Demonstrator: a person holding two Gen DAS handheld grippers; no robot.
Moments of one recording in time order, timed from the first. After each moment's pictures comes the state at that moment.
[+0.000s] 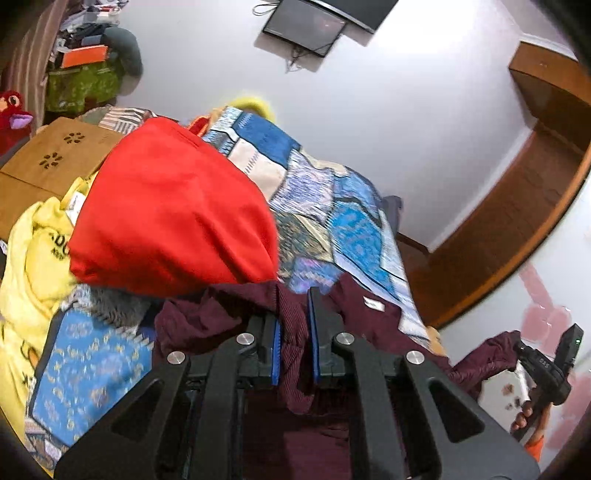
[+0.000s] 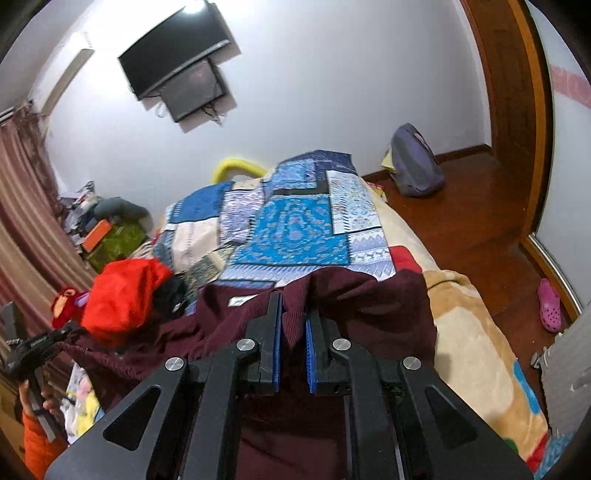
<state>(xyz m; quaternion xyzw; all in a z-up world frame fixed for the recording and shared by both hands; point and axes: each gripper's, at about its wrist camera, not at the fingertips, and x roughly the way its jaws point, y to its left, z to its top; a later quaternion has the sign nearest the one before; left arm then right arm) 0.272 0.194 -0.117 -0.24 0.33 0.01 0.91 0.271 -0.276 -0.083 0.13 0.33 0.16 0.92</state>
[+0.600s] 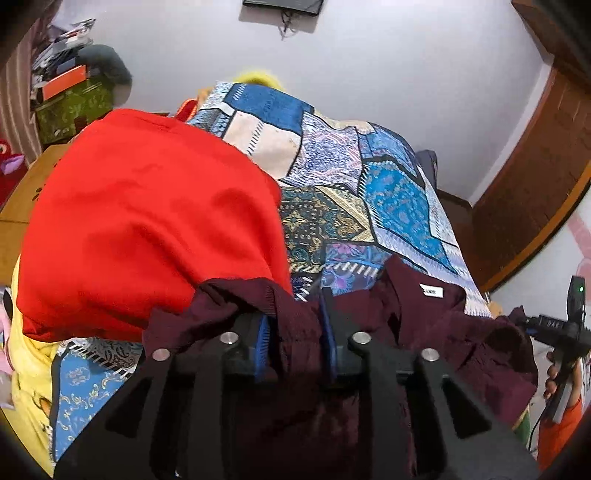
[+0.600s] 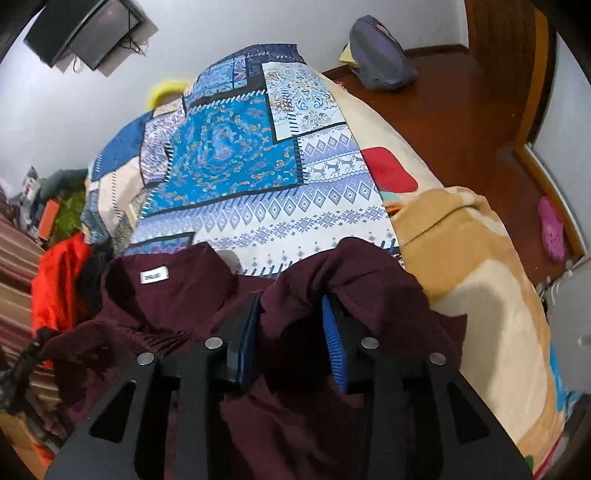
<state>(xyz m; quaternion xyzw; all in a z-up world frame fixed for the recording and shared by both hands) 0.350 0.165 -0.161 -0.14 0.40 0.03 0.90 0.370 -0.292 -0.168 0.16 0.53 0.11 0.83</state>
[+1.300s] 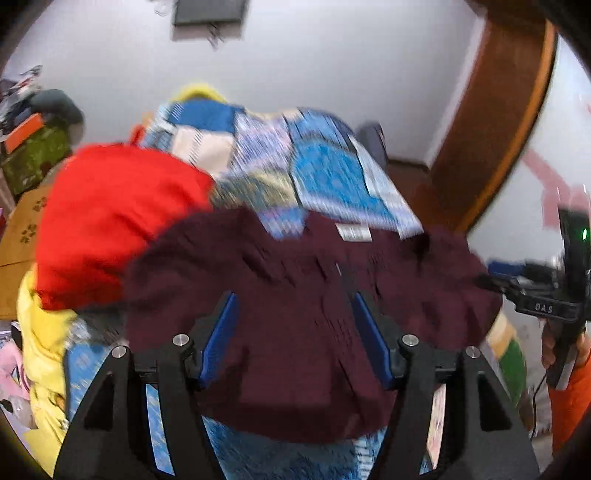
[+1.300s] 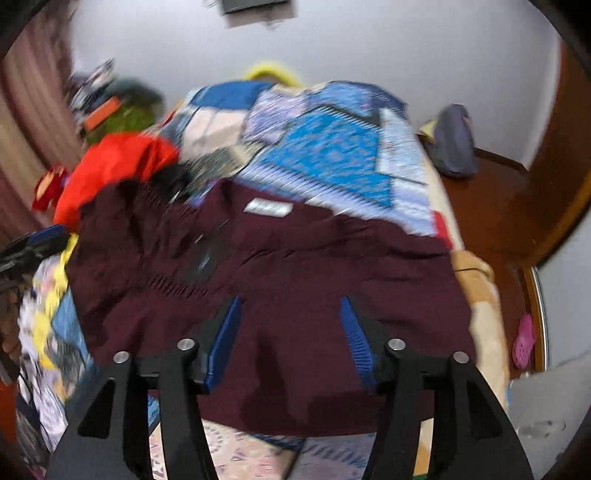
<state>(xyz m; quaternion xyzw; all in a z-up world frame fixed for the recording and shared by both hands) 0.272 0.089 -0.139 -0.06 0.41 -0.07 0.91 0.269 -0.175 -0.130 -0.06 0.45 0.22 0.86</state>
